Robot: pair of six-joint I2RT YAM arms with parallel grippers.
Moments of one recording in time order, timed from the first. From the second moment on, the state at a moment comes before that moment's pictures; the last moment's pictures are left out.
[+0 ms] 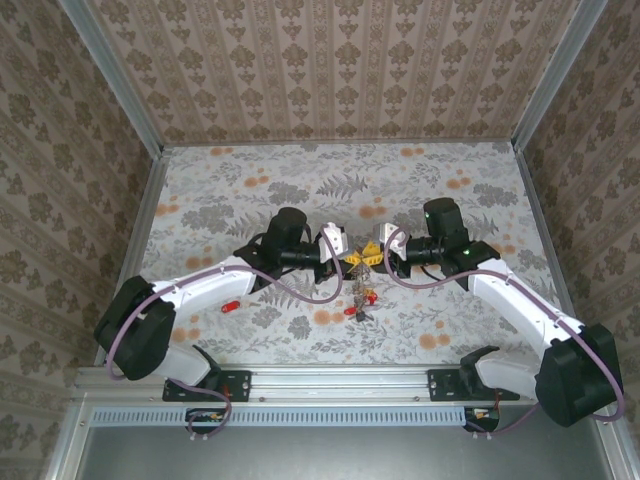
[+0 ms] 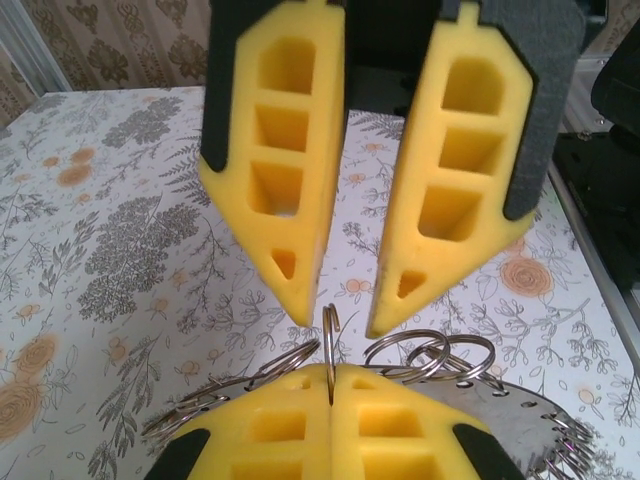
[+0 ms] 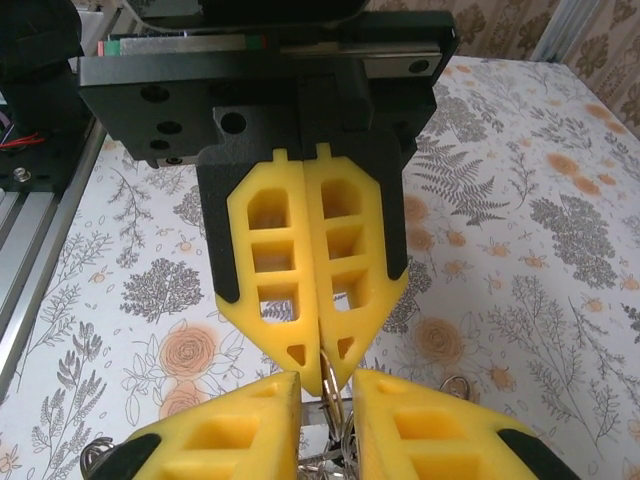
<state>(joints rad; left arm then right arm) -0.80 1.44 0.82 0.17 0.68 0.38 0.34 1.17 0.78 -0.28 -0.84 -0.73</state>
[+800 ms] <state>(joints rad) -0.79 1.44 0.78 0.30 0.69 0.30 0.32 1.17 0.75 -0.22 -0.84 -0.69</state>
